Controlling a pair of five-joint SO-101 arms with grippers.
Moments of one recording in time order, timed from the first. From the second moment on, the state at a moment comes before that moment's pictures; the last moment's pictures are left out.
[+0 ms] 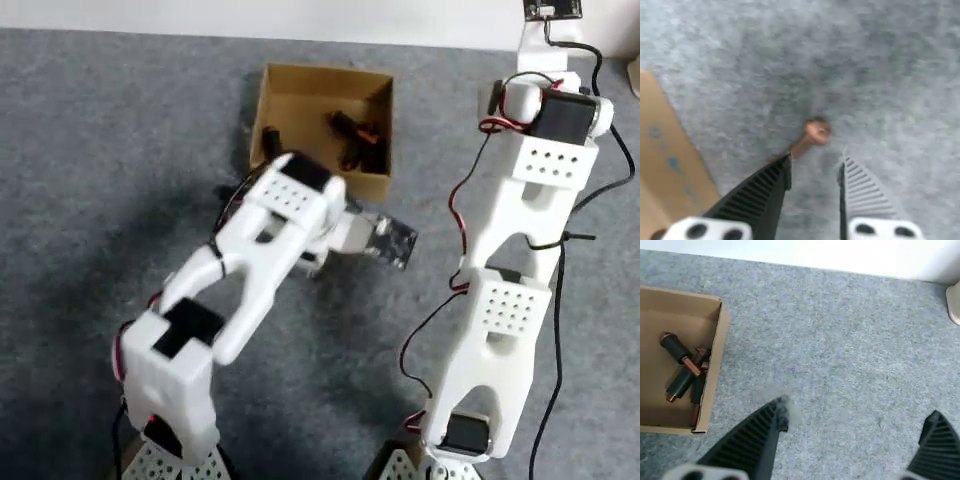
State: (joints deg) left arm 24.1 21.9 -8.7 80.0 -77.6; right arm 7.4 45.5 -95.0 99.8 15.1
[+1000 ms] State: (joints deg) left arm 19.6 45.7 -29.6 87.0 -77.6; right arm 8.4 45.5 -95.0 99.8 15.1
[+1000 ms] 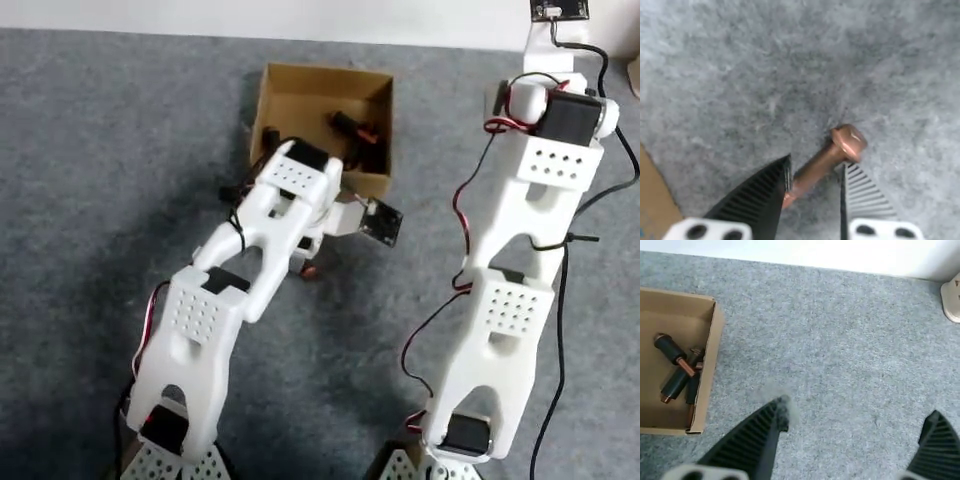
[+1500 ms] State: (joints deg) left arm 19.6 45.7 -29.0 89.7 -77.5; right arm 11.2 45.5 -95.0 99.8 15.1
